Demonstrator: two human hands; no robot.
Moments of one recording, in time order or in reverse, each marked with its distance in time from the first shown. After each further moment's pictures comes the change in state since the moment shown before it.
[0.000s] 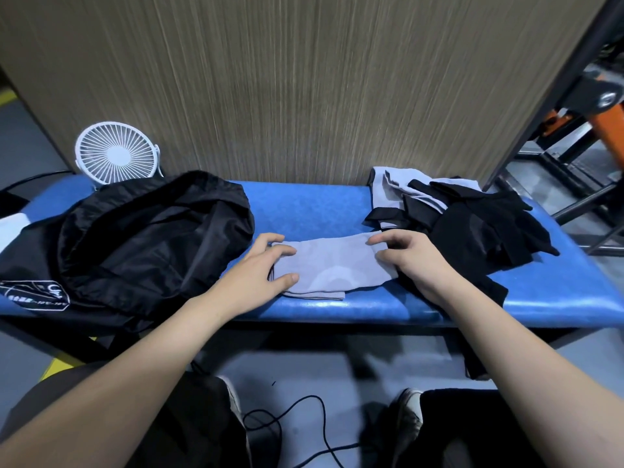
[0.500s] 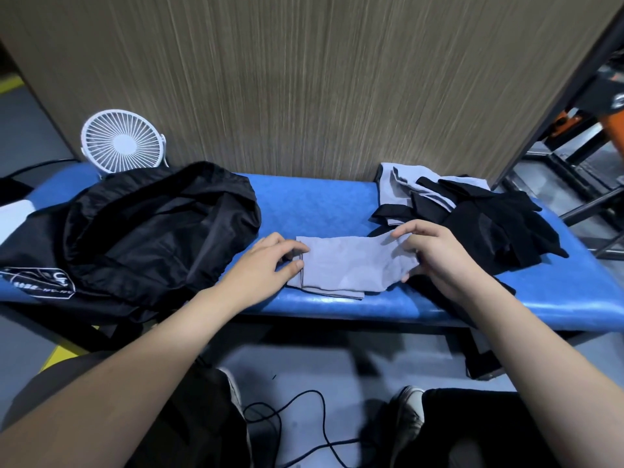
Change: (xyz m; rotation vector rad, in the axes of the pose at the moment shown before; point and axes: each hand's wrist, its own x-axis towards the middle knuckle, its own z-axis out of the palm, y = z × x) left_hand 0.005 -0.002 0.006 -0.051 0.059 0.036; right_hand -0.011 -0.021 -0.011 0.210 -0.008 0.103
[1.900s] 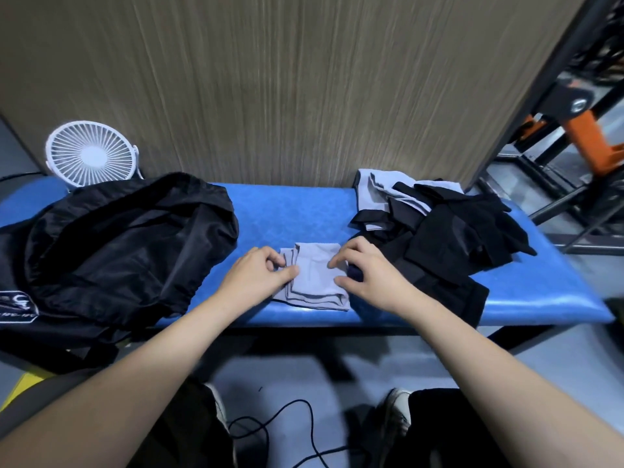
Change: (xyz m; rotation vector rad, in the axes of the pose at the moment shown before) left_hand 0.016 0.023 0.013 -0.100 0.068 -0.349; right_hand 0.007 0.038 0.033 -0.836 -0.213 -0.544
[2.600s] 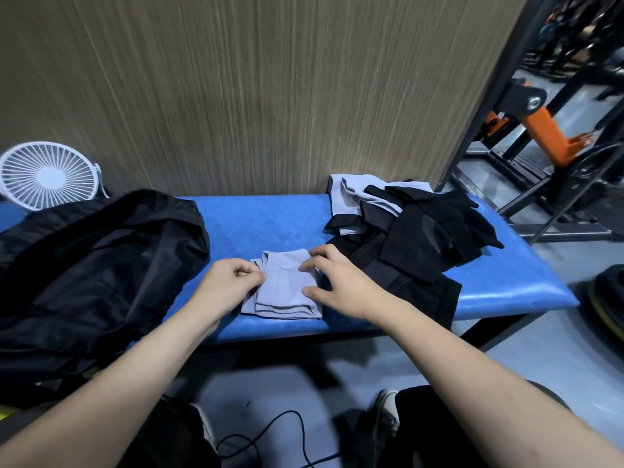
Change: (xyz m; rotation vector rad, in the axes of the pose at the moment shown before) left_hand 0.005 0.003 0.005 -0.415 -0.013 -0.138; right_hand -0.002 -0.014 -0.002 -0.022 -0.107 0.107
